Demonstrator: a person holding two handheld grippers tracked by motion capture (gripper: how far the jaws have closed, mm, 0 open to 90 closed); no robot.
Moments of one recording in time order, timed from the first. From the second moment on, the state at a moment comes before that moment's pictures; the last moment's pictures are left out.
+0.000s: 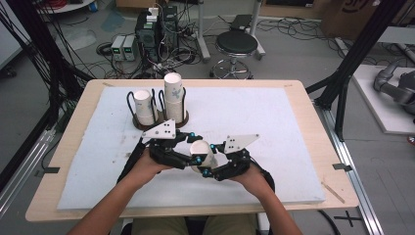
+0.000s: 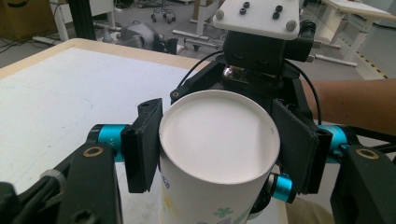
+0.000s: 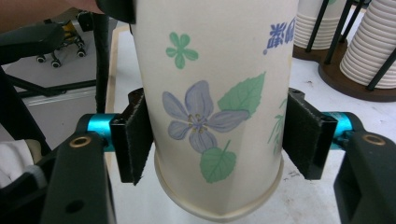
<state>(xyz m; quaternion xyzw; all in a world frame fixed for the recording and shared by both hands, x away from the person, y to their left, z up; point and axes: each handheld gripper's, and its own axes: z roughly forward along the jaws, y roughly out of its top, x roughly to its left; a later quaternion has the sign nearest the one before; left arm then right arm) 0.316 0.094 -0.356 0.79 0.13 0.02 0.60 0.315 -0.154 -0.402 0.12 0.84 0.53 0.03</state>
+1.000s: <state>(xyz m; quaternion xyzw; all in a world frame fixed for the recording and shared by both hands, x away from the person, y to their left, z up) 0.314 0.118 -0.353 0.81 0.11 -0.01 0.57 0.317 -0.153 -0.377 0.06 0.91 0.41 0.02</state>
